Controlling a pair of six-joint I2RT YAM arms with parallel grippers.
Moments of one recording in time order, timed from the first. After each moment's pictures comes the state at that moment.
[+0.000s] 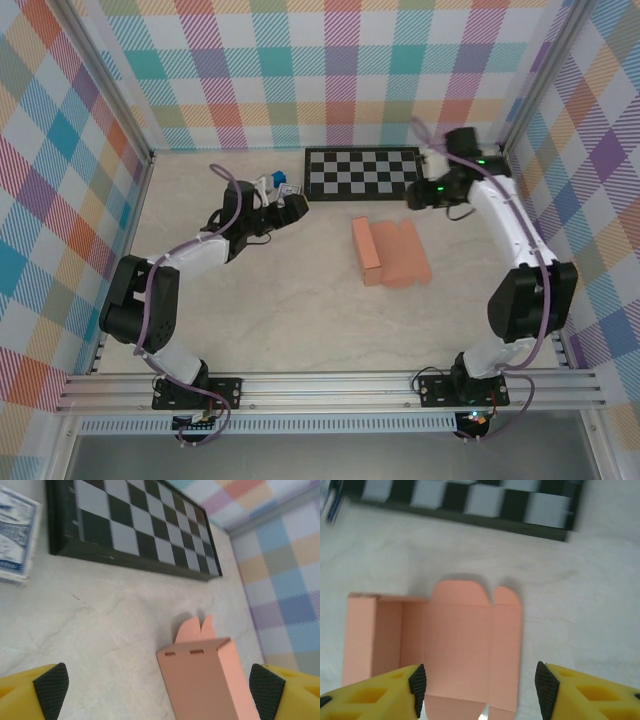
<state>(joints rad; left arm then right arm) -0.35 1.63 1.00 0.13 0.44 -0.66 0.06 1.63 1.55 -0.98 -0.23 -0.02</state>
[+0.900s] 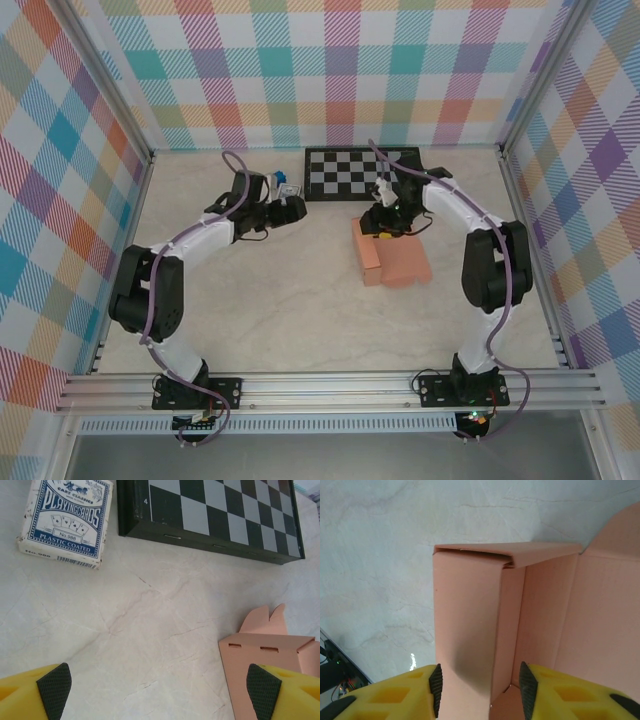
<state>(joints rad) -0.32 1.70 1.16 -0.22 0.28 -0.54 0.31 1.90 1.53 -0.98 -0.56 0.11</state>
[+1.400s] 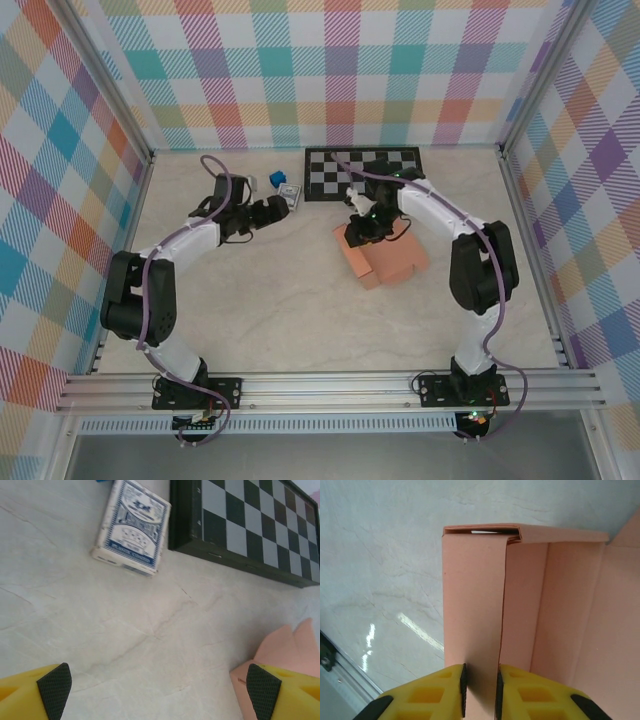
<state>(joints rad) -0.22 1.66 1.09 -0.21 0.28 -0.56 0.49 1.93 1.62 -1.08 -0.44 0.01</state>
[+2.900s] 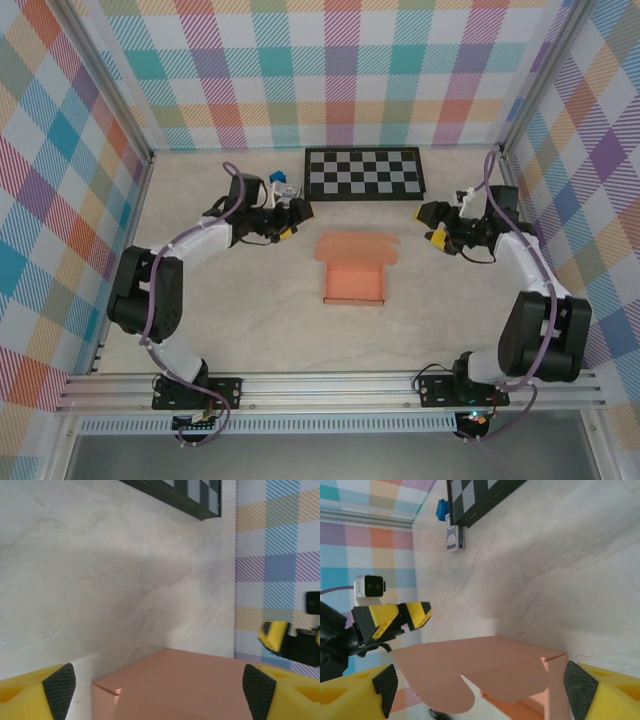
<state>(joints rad) -0.31 1.72 1.15 -0.19 0.69 -0.76 -0.14 1.43 0.96 -0.51 -0.96 0.49</state>
